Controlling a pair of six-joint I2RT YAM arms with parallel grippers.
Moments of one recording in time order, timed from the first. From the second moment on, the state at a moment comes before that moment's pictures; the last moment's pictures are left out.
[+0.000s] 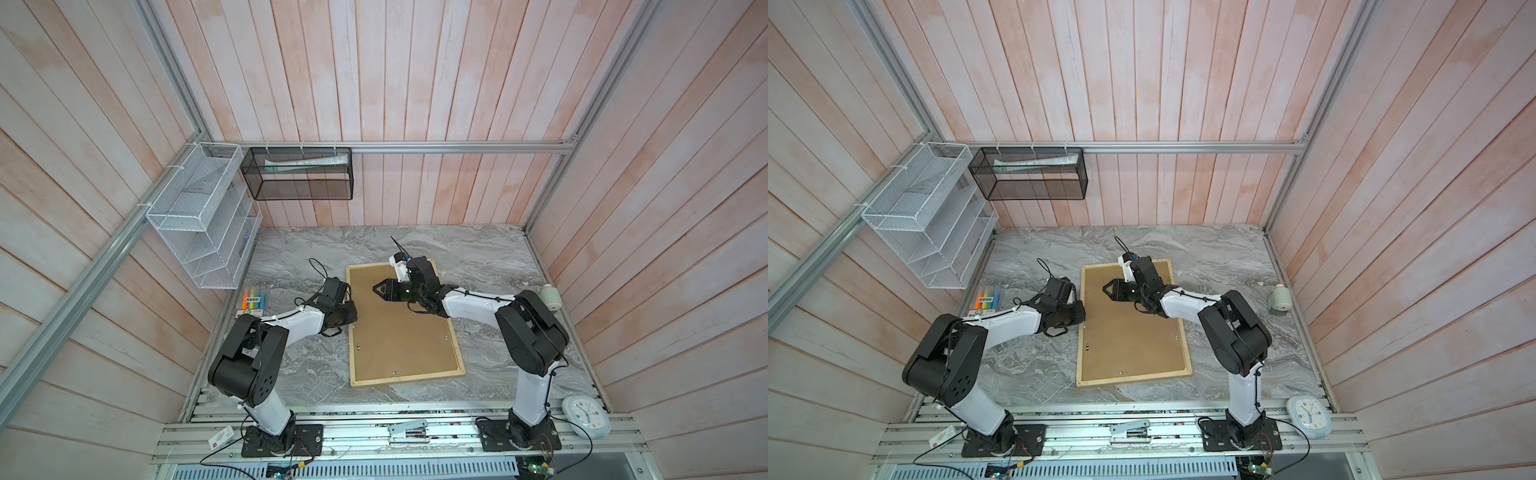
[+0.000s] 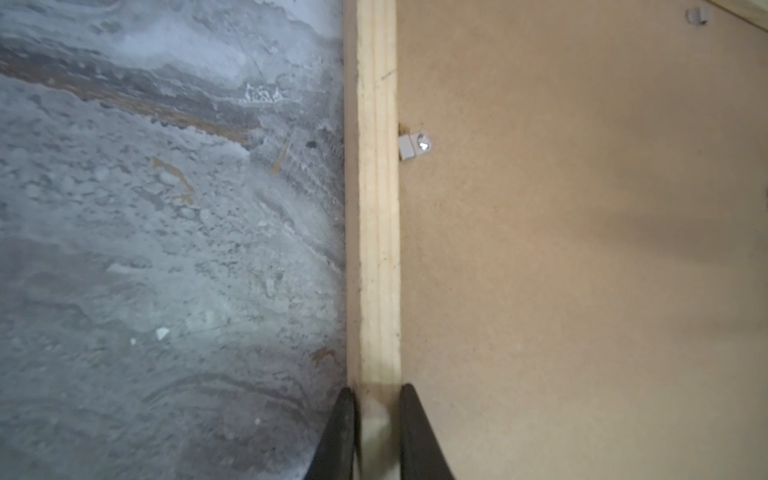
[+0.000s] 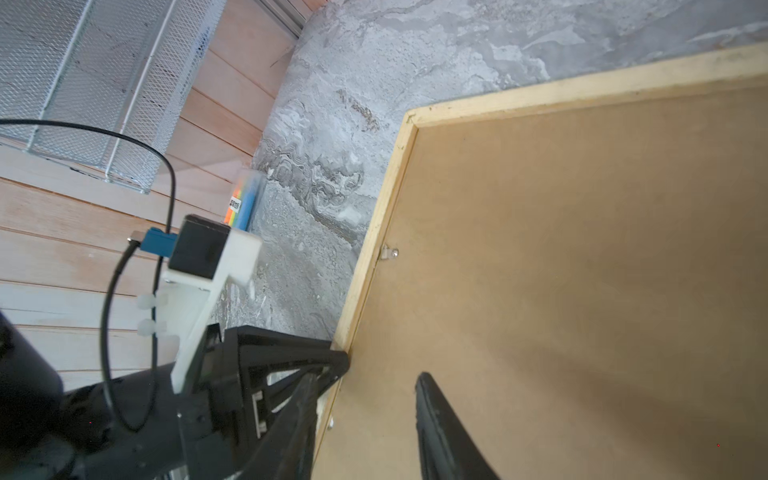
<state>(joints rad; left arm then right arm) -0.37 1.68 0.83 -0.13 0.09 -0.54 0.66 1.92 1.15 0.19 -0.39 0.63</state>
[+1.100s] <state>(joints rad) -0.27 1.80 0.99 -0.09 0.17 -0.51 0.62 1.76 0.95 0.15 -0.34 0.61</state>
